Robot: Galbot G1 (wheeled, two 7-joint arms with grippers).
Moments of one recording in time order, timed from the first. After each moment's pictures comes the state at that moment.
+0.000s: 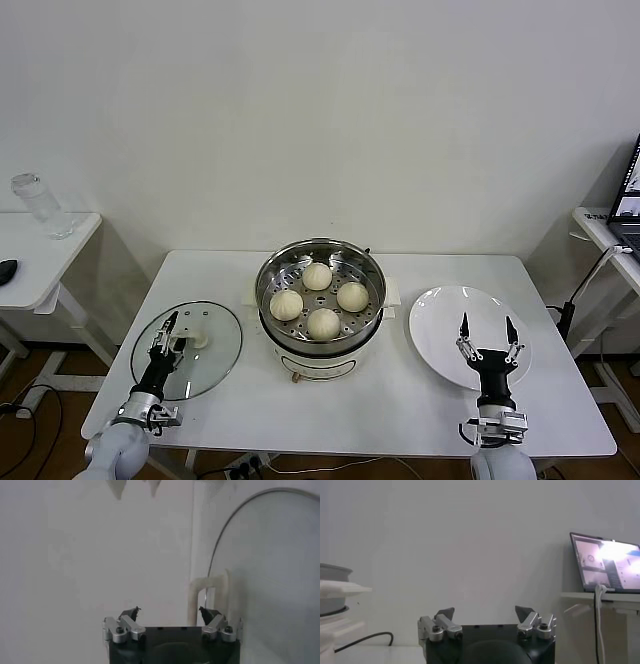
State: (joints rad) left arm 1.18 -1.11 -0.44 -1.29 1.11 -0.13 -0.38; right arm -1.34 1.33 0.60 1.55 0.14 0.50 0.17
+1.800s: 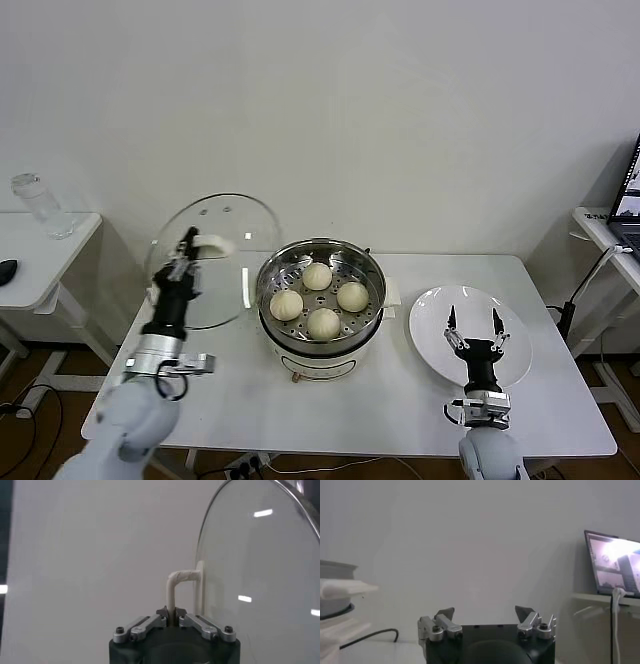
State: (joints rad) left arm 1.19 -1.06 -0.33 -2.03 0.96 0.24 -0.21; right arm -1.28 1.33 0.56 1.55 0.09 0.36 0.21
